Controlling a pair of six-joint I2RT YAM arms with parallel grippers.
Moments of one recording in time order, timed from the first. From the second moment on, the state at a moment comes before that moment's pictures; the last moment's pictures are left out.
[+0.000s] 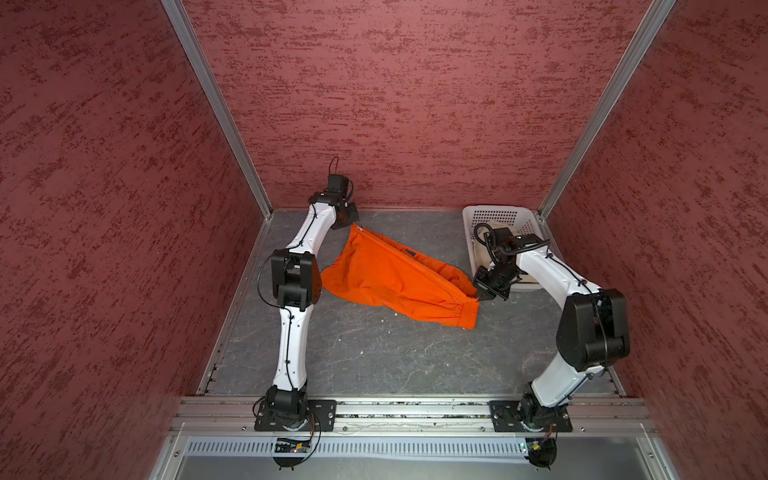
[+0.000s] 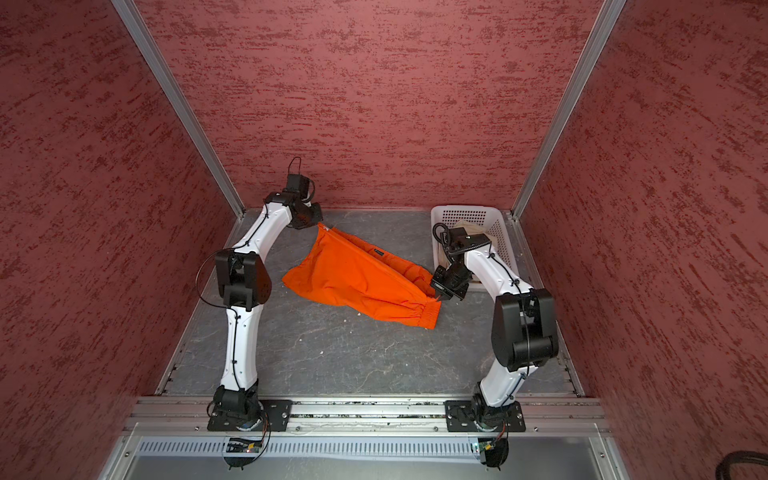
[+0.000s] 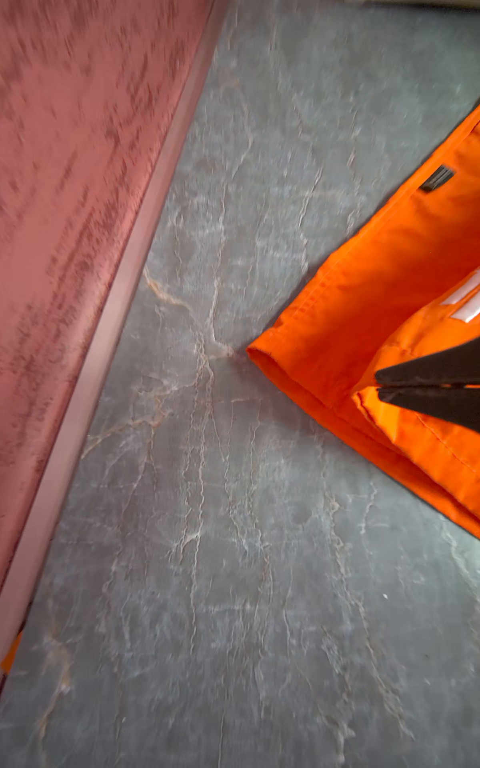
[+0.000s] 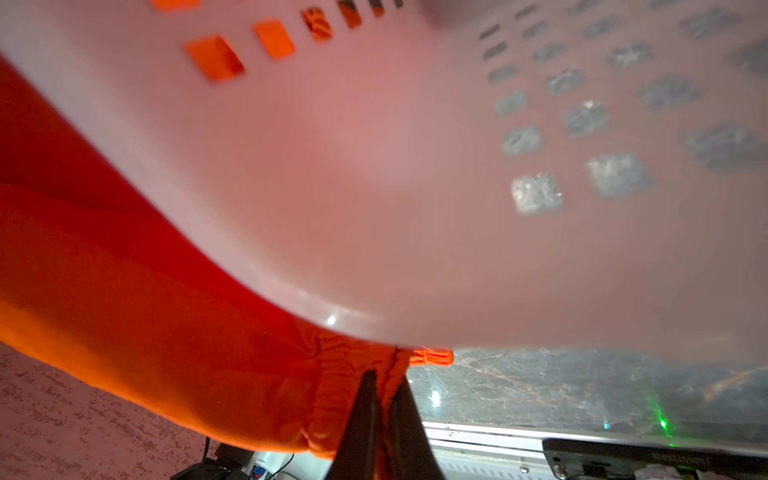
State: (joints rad) left arm -0.14 2.39 2.30 -0.90 0.00 -0.41; right arm 0.14 1.71 1.33 -1.16 -0.35 0.65
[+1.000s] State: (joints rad) left arm -0.15 1.80 1.52 -0.55 0.12 -0.60; right arm 0.35 1.29 1.09 -0.74 -0.19 0.86
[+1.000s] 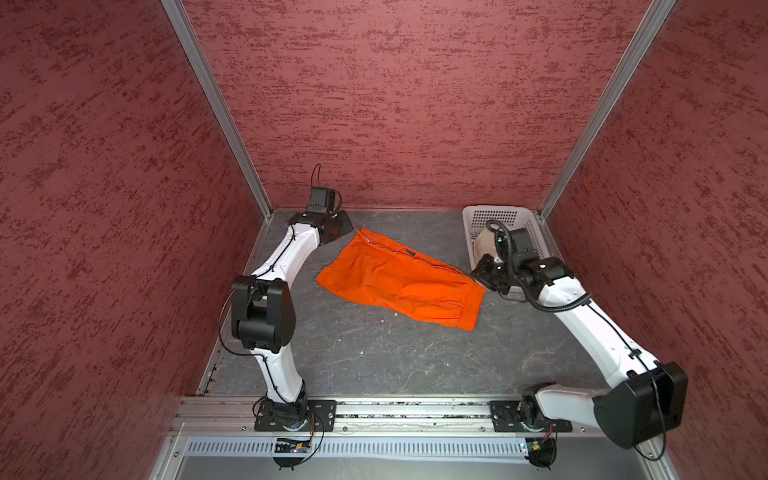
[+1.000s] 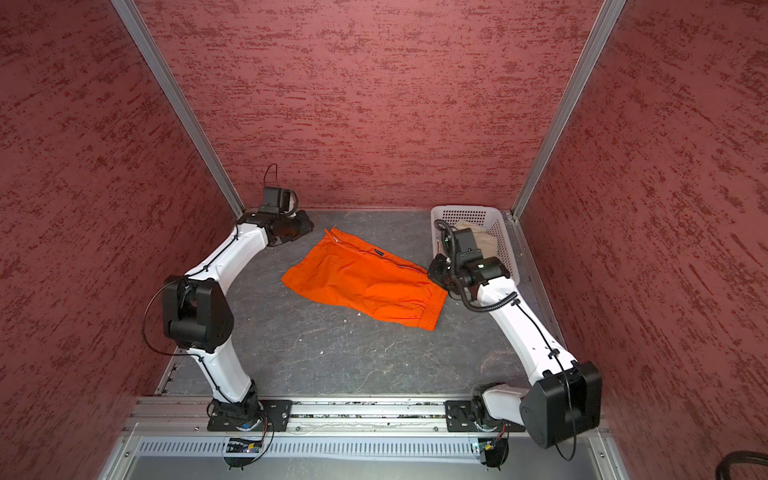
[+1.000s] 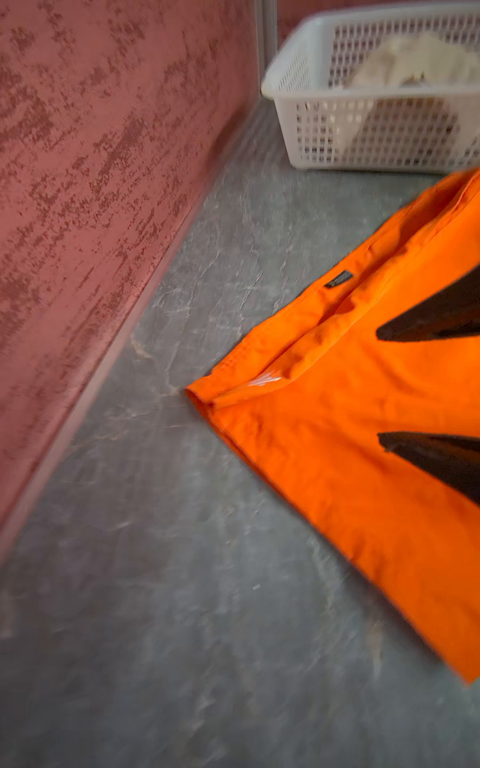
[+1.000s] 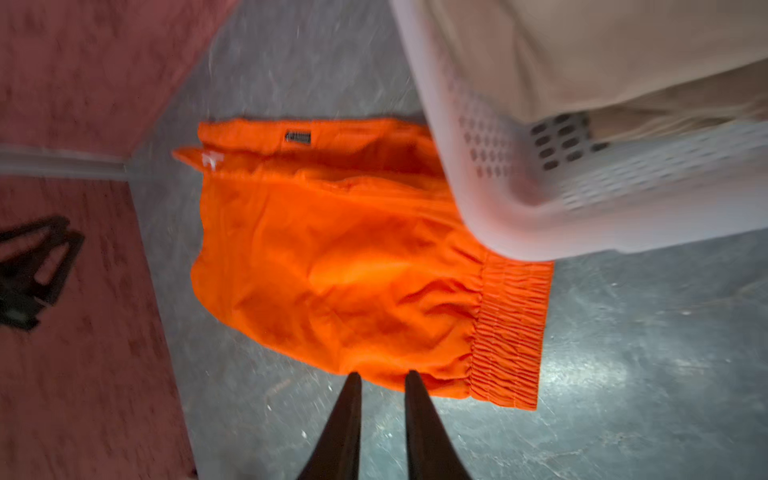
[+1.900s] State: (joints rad) left arm 0.03 1.71 0.91 -0.34 0.20 -0.92; right arm 0.55 1.61 0.74 -0.20 -0.22 0.94
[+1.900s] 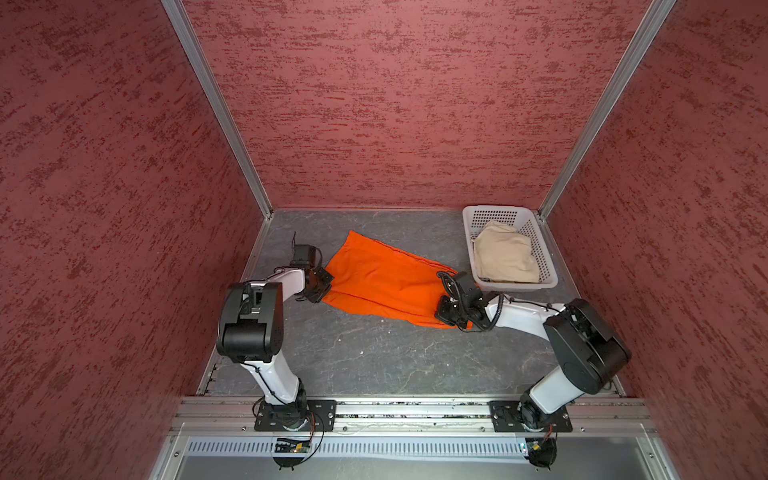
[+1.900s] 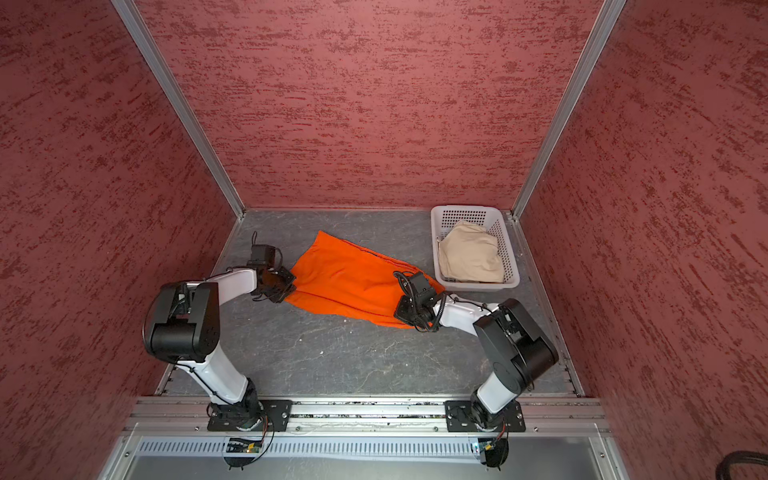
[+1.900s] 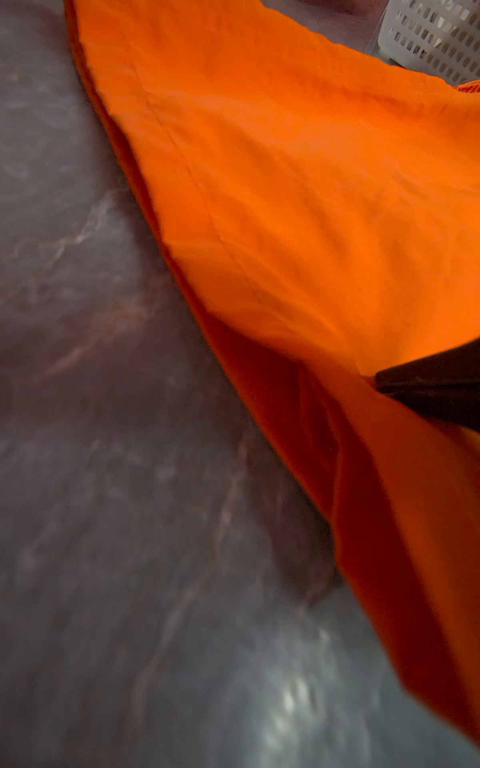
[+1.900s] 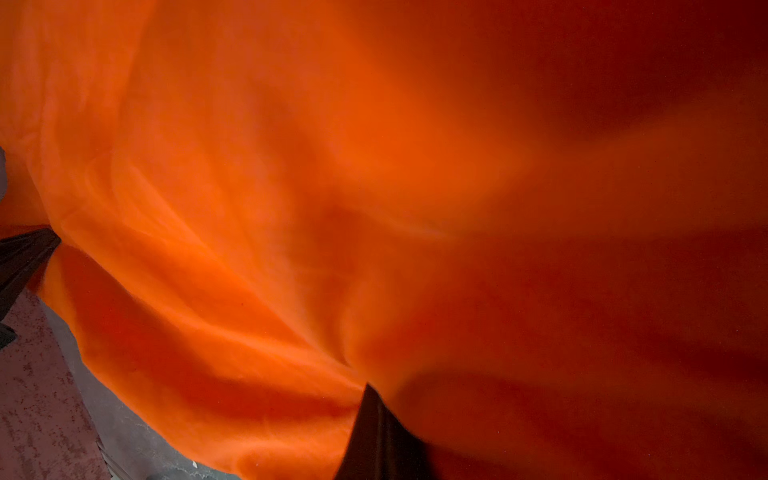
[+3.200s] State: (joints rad) left arm -0.29 1.52 0.70 -0.37 0.24 -1.06; right arm 0.82 1.77 0.79 0.09 -0.39 1.12
